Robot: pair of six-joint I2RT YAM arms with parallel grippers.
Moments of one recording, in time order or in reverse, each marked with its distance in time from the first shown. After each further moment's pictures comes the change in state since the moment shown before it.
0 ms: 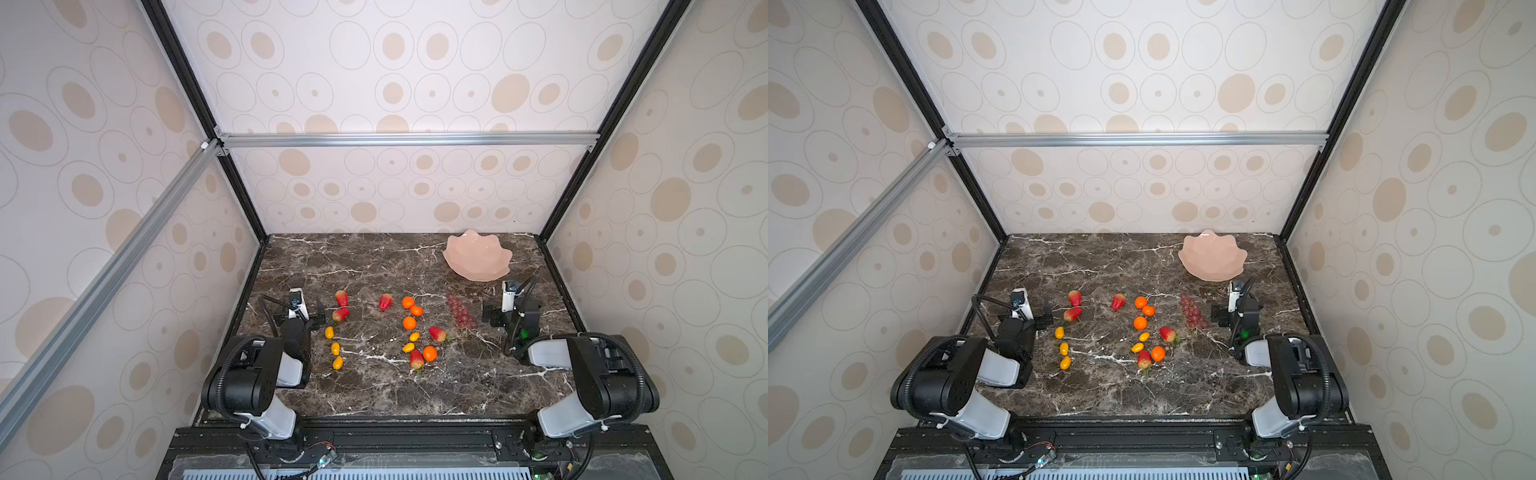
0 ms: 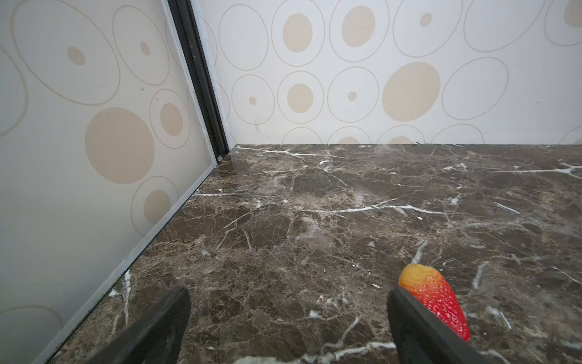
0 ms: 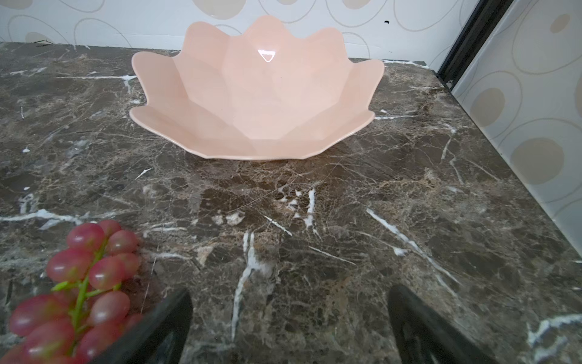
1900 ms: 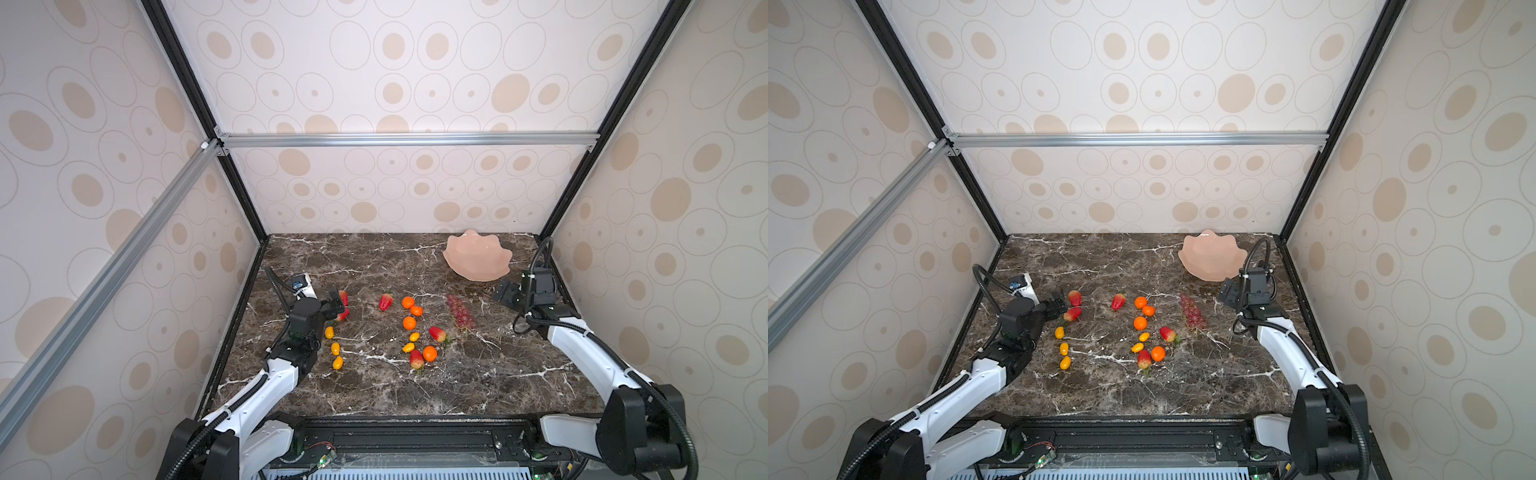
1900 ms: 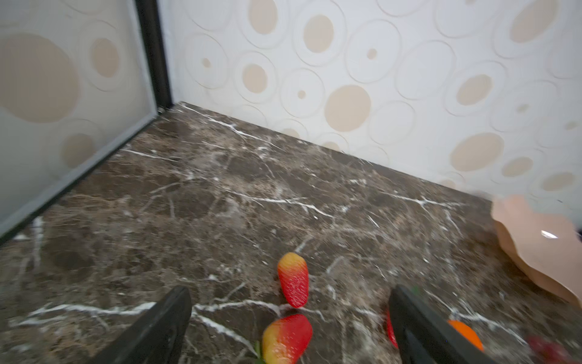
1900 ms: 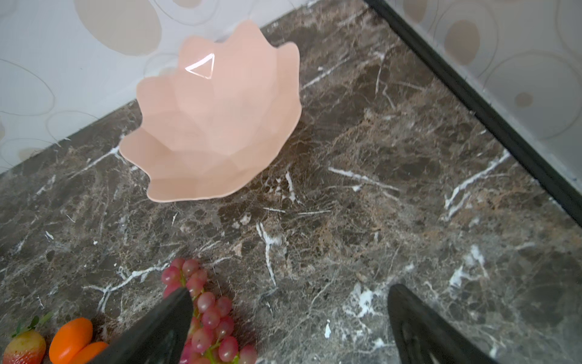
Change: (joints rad) left arm -0.259 -0.531 0.277 -0.992 -0.064 -0.443; right arm 0.024 -0.253 0.450 -1.025 0.120 0.510
